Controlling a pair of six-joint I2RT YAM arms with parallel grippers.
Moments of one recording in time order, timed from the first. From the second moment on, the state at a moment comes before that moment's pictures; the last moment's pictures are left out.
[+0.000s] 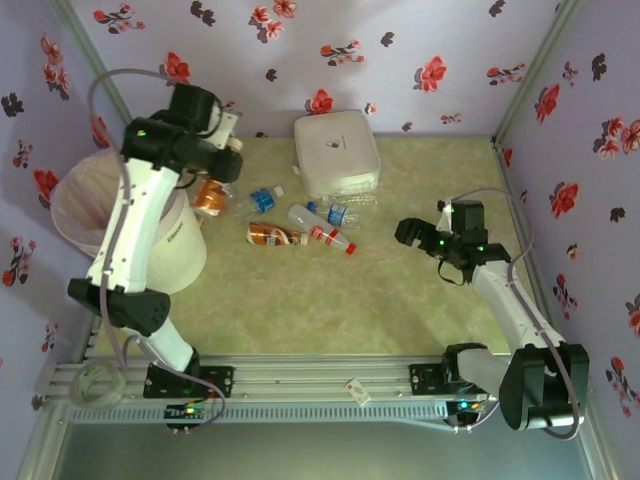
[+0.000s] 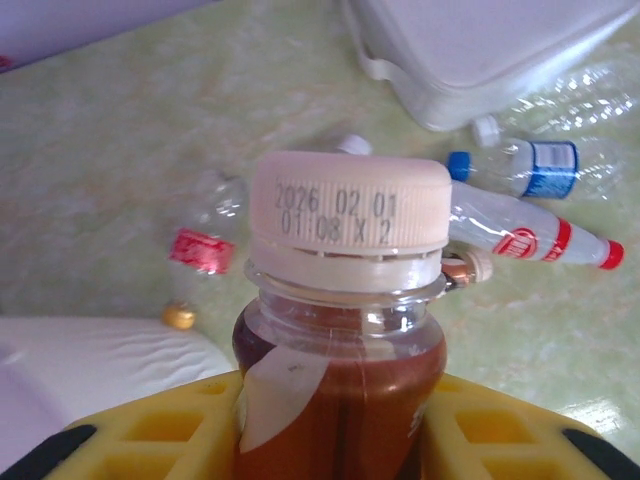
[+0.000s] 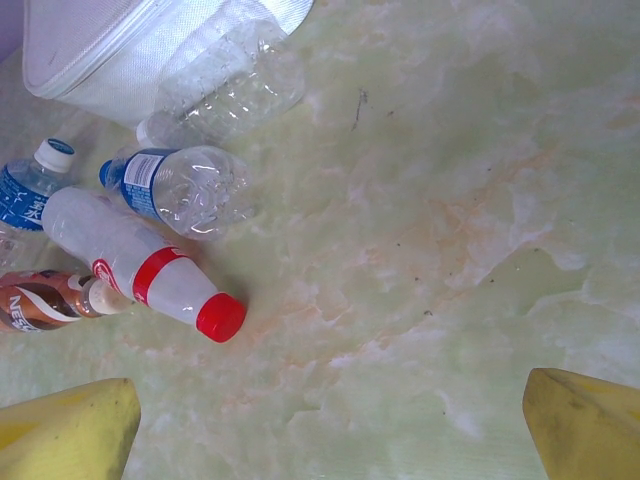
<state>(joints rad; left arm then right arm) -0.33 1.66 2.15 -1.43 -0.04 0.04 0.09 1.10 0.73 -0.45 -0.34 0.45</state>
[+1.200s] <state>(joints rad) 0.29 1.48 1.83 -1.26 0.03 -0.07 0.09 1.11 0.73 -0.45 -0.35 0.45</state>
